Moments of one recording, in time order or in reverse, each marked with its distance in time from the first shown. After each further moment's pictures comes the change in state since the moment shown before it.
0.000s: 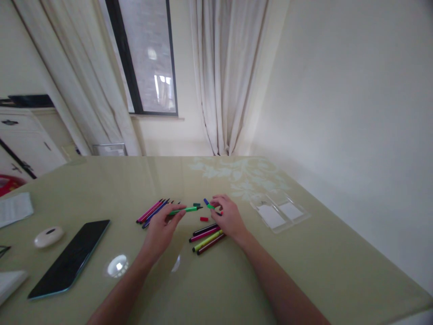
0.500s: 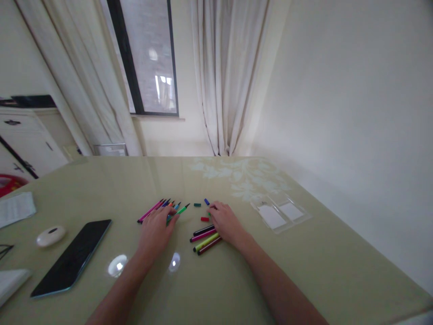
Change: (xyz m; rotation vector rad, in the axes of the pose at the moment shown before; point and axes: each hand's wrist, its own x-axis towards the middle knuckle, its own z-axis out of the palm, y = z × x) left_hand 0.000 -0.013 -0.015 0.654 -0.100 -0.013; right_hand -0.004 0.001 0.009 -0.470 -0.366 -0.099
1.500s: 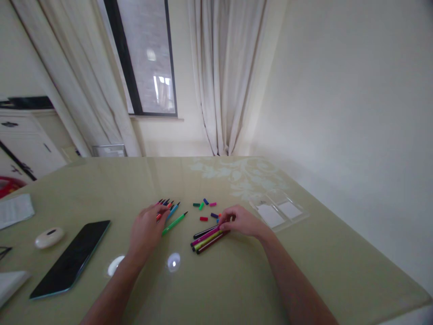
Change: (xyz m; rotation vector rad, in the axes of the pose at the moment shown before) left_hand 0.005 -0.013 -0.011 -0.054 0.140 -0.081; right_hand -0.032 0.036 -0.048 0.765 -0.150 0.120
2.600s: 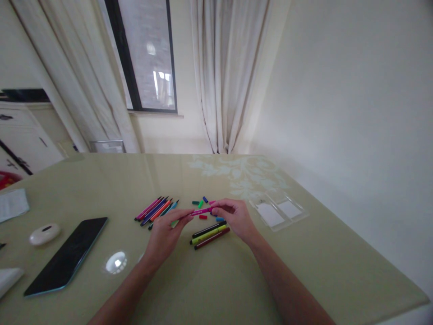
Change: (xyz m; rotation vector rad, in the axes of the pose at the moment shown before) left_hand -0.023 0.053 0.011 -0.555 -0.059 0.204; right_hand 0.010 -0.020 0.032 0.370 0.343 -0.079
